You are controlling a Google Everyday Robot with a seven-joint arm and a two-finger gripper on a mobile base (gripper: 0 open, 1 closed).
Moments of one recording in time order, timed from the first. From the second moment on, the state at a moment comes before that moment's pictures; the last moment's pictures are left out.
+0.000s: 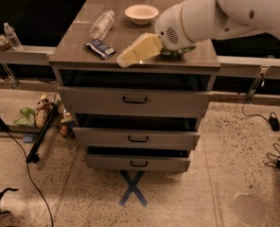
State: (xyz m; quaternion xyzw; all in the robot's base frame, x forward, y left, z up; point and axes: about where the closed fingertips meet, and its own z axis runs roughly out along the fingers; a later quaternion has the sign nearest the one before) arm 0.604 -0.007 0.970 -0.45 0.75 0.20 0.44
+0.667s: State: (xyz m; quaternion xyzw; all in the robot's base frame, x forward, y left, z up) arm 0.686 0.036 0.920 -0.39 0.75 0.21 0.49
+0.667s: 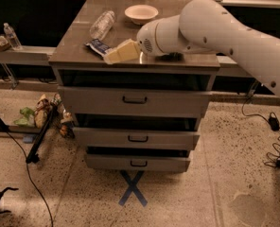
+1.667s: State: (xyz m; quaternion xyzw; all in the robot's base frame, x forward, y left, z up) arm 0.728 0.057 0.898 -0.38 0.74 0.21 0.51
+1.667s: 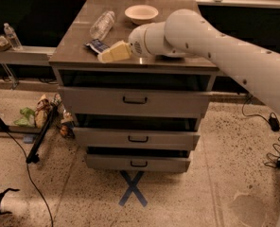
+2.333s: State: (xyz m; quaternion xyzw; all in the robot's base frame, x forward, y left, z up) arm 0.755 0.080 0.880 -0.37 0.74 0.19 0.52
